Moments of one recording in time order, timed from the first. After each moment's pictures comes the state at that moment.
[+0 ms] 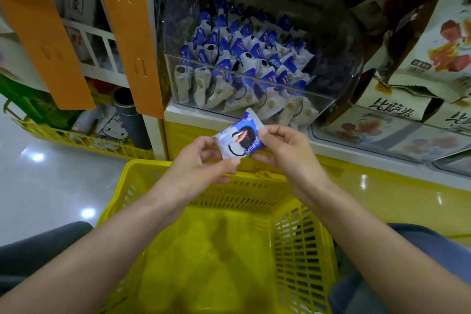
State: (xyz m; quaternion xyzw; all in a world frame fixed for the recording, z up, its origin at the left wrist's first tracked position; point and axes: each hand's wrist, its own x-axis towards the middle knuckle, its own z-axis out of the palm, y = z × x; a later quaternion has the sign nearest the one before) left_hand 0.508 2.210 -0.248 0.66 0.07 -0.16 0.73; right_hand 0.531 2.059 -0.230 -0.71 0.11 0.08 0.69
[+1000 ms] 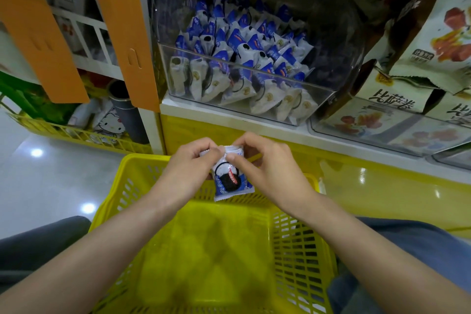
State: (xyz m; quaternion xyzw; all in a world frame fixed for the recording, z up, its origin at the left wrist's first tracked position) left_hand 0.513 2.211 -0.267 0.73 0.06 -0.13 0.67; right_hand 0.511 2.062 -0.246 -0.91 -0.16 0.00 0.37
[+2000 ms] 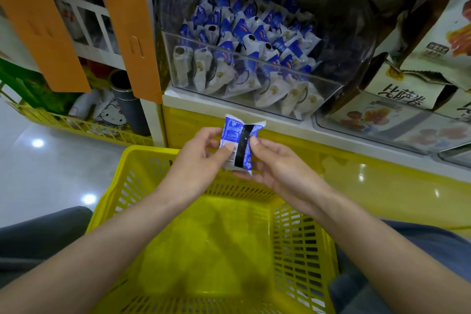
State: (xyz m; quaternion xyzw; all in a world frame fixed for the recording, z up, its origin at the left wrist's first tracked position) left_hand 0.508 2.203 -0.268 0.74 0.05 -0.09 0.67; right_hand 0.508 2.058 -0.246 -0.63 0.08 0.27 0.73
